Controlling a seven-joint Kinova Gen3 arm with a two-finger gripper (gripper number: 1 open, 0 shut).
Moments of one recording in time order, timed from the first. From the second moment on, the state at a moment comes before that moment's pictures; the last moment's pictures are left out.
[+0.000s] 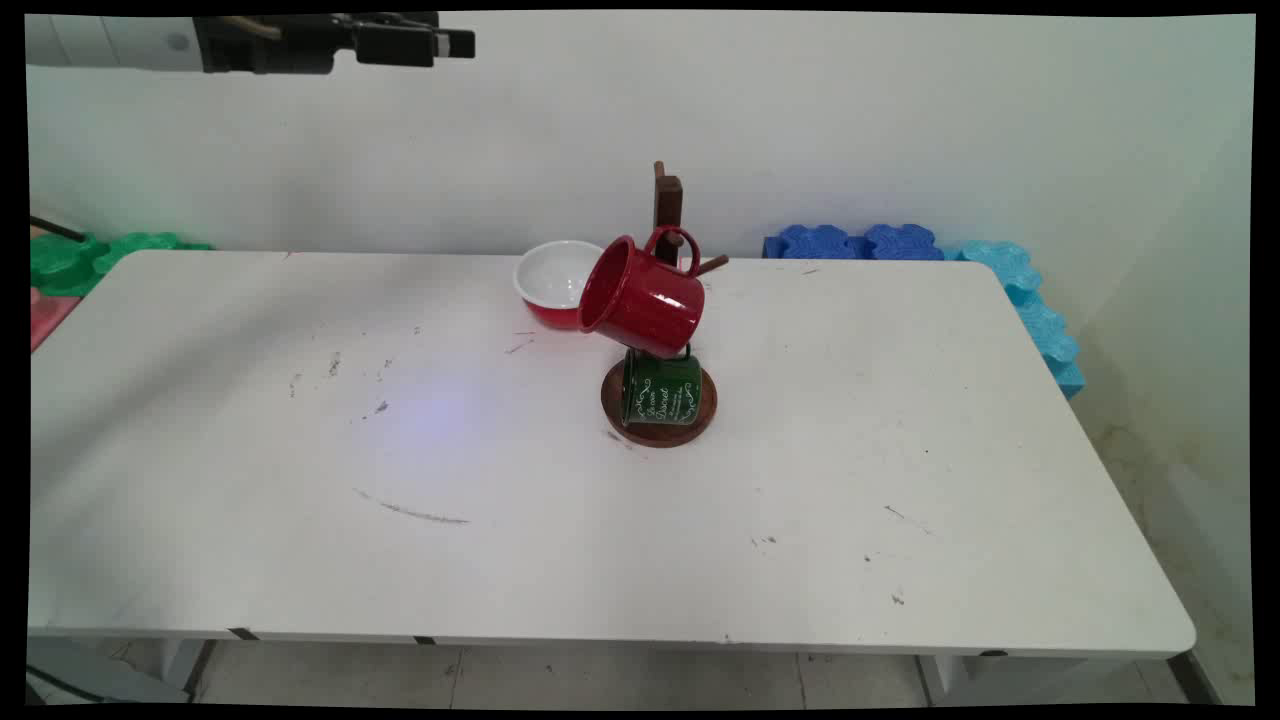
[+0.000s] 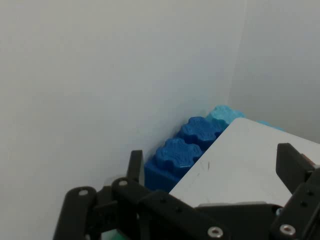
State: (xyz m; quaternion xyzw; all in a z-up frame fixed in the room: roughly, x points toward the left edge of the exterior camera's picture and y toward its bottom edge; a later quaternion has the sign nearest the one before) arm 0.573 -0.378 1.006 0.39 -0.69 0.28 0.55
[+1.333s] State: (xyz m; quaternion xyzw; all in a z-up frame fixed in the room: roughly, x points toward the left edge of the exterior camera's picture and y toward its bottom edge) arm 0.596 -0.361 0.995 0.39 -0.69 0.26 0.55
